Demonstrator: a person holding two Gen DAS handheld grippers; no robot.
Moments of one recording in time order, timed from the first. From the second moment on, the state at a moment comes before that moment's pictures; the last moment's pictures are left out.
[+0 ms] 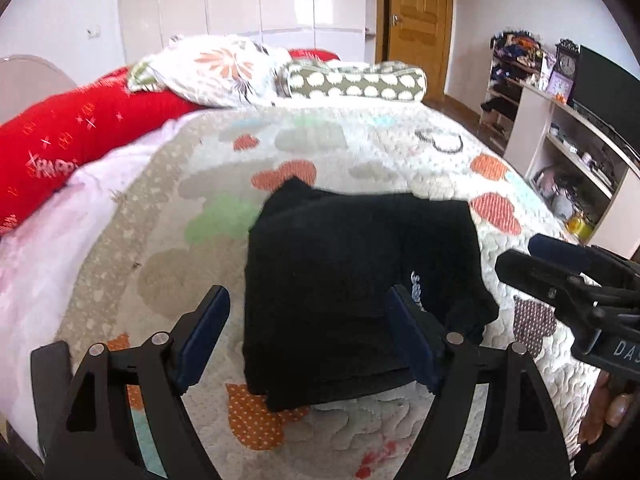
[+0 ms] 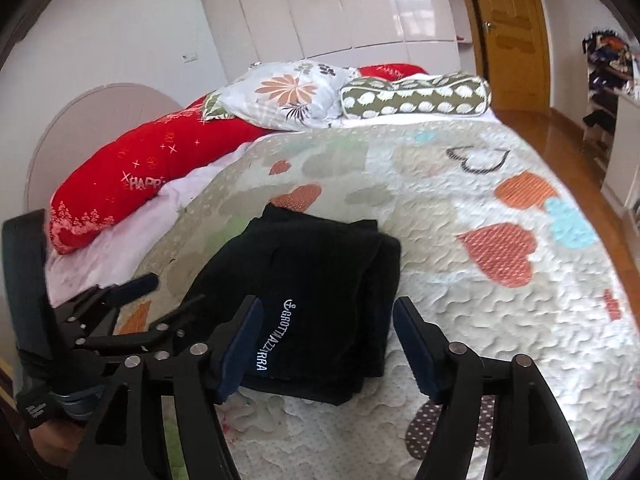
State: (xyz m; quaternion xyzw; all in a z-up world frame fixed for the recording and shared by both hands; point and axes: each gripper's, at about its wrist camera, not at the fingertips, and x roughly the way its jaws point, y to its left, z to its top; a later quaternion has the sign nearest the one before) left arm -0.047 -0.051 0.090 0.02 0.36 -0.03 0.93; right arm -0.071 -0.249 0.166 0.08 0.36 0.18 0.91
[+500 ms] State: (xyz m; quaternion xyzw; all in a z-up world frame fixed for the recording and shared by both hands) left arm -0.061 -0.037 0.109 0.00 0.34 -0.02 0.94; right arm -0.086 -0.241 0.173 0.07 0.35 0.17 0.92
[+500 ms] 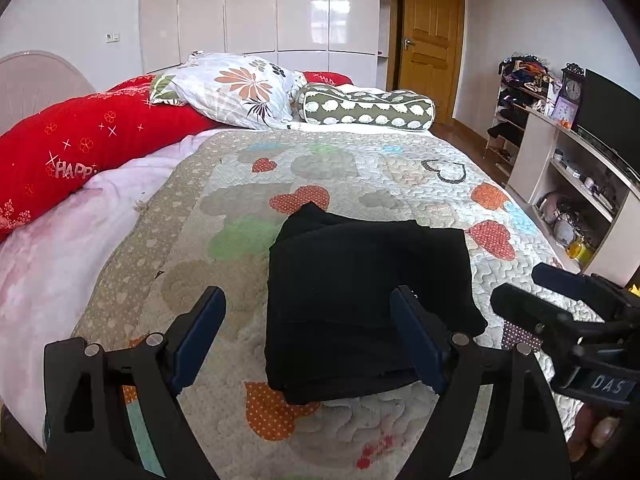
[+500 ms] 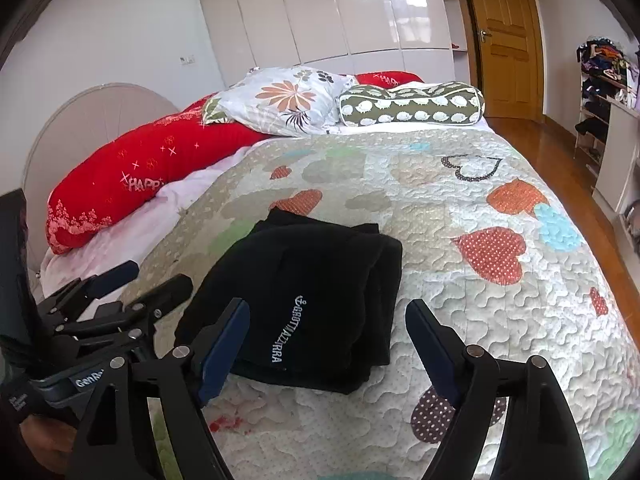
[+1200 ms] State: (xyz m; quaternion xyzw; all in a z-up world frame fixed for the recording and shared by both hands) left arm -0.066 -0.041 0.108 0.01 0.33 -0.01 0.94; right arm -0.086 -0.241 0.165 0.07 0.36 0.16 0.91
